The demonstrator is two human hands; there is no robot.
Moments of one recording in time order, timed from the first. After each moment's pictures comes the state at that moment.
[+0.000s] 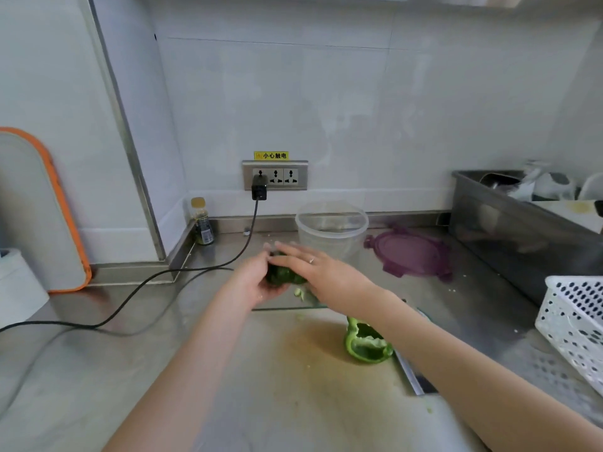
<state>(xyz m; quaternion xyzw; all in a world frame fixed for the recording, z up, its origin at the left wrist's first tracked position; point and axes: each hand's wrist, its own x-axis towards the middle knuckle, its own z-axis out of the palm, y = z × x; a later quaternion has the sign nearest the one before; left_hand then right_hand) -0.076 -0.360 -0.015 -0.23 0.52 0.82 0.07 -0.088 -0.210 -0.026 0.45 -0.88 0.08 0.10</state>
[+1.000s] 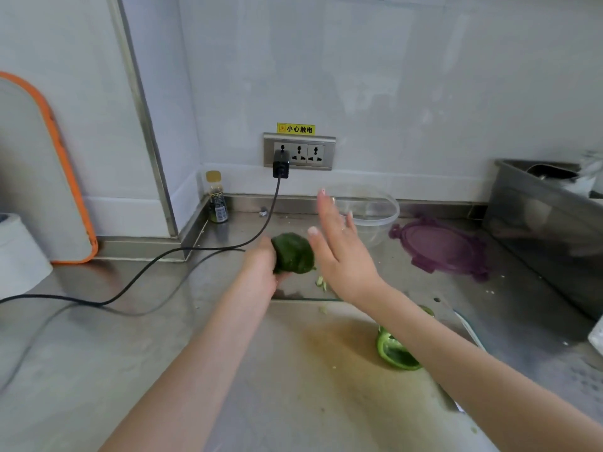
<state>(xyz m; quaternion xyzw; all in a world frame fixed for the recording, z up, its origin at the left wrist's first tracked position) -0.106 -0.385 -0.042 -0.35 0.54 0.76 0.04 -0.089 -0.252 -0.035 0.32 -0.90 0.29 0.09</state>
